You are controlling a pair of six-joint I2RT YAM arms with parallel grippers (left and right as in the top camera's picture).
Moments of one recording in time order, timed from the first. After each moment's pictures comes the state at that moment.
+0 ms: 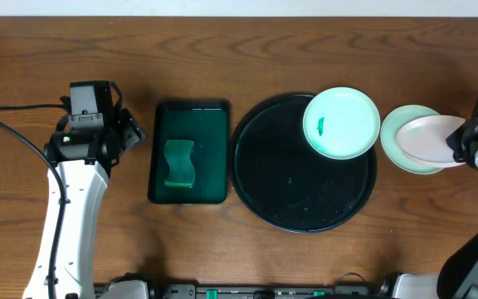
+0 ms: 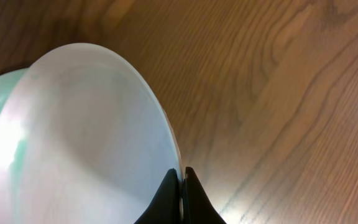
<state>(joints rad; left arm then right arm) 0.09 1.33 1.12 -0.85 -0.19 -0.47 -0.40 1.59 1.17 -0.76 0.40 0.49</state>
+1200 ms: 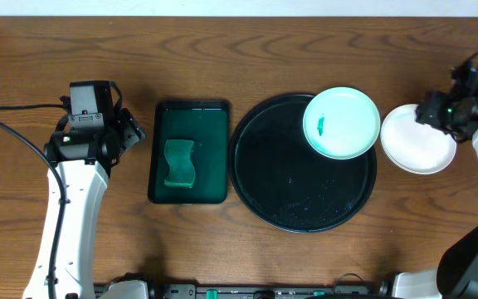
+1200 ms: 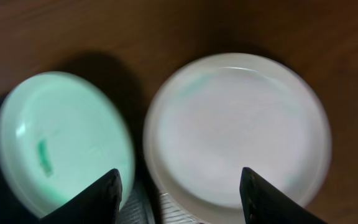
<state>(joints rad) 0.09 1.33 1.12 -0.85 -0.19 -0.47 -0.29 1.63 1.33 -0.80 -0.16 0.06</state>
